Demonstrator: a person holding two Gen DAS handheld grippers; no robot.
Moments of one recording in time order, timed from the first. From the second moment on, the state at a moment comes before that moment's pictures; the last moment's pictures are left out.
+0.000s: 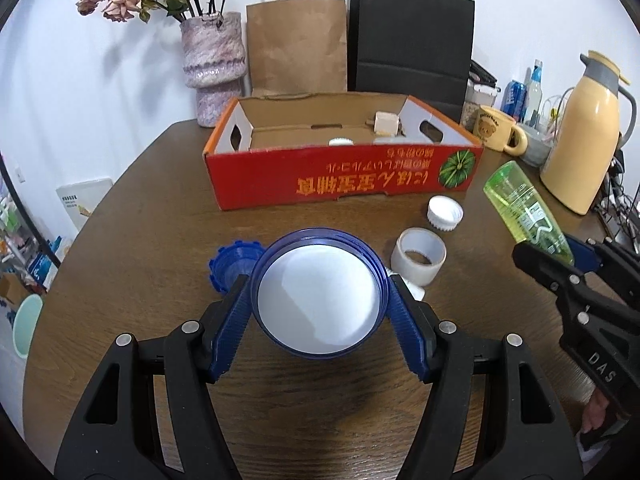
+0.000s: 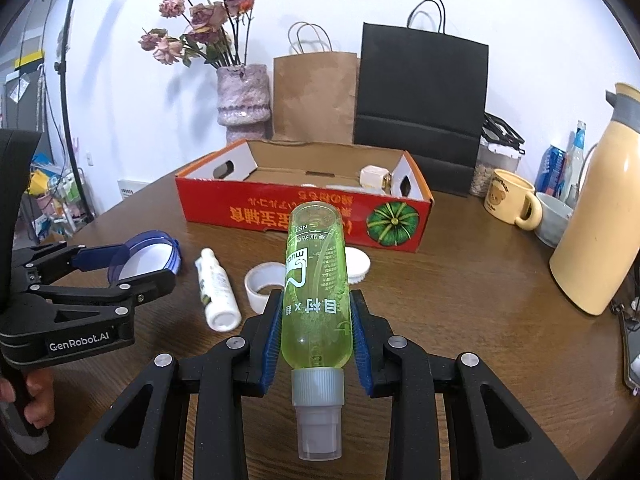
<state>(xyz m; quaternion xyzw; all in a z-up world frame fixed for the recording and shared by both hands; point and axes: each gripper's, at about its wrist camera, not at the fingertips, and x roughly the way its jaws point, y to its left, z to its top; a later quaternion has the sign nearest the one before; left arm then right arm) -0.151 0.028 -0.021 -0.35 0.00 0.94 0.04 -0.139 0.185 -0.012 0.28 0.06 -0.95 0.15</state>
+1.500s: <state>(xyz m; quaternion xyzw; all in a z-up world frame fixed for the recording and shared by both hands) -0.276 0.011 0.047 -0.28 -0.07 0.96 0.00 -0.277 0.156 0.038 0.26 0.03 -0.96 0.14</state>
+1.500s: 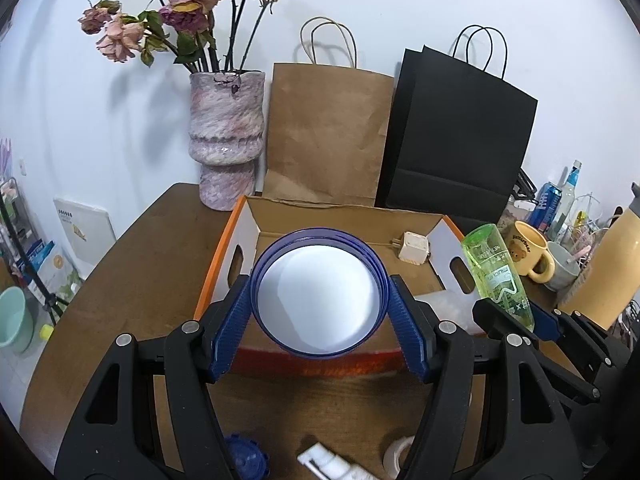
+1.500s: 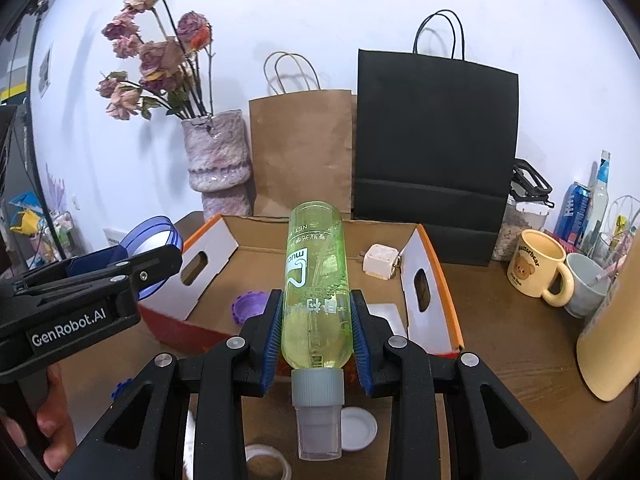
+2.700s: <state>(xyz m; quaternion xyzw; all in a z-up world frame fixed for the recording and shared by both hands) -0.373 -0.002 -0.002 -0.32 -0.04 0.95 -0.02 -0.391 0.151 -0.012 0.33 0.07 -0.93 0.14</state>
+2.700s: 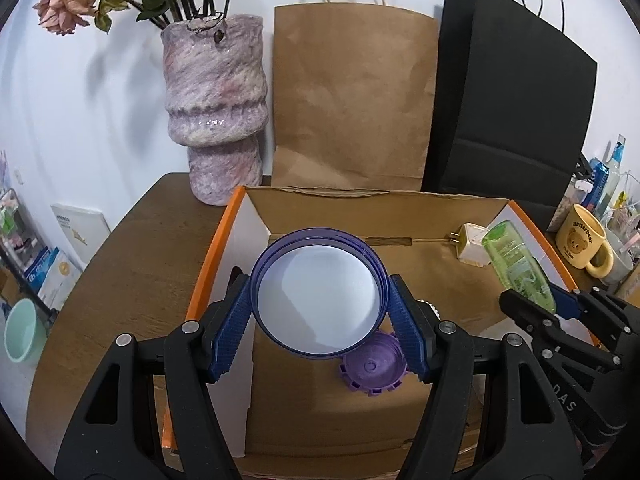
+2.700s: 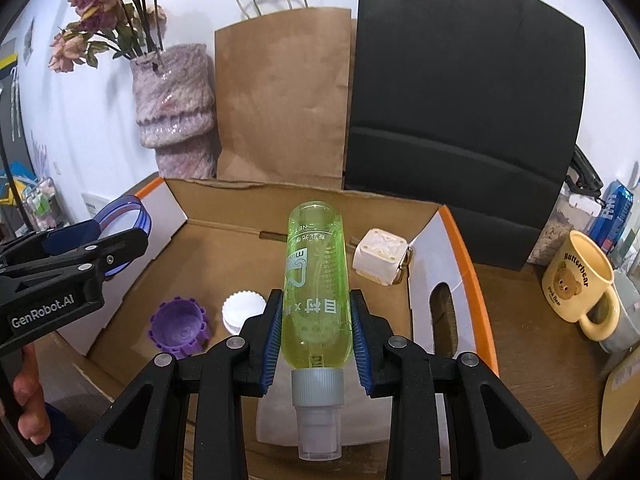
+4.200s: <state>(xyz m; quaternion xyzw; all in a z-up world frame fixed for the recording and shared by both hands) -0.315 -0.013 0.018 -0.27 -0.06 0.96 -0.02 -0.340 0.164 0.011 0.29 0.06 -0.94 0.14</state>
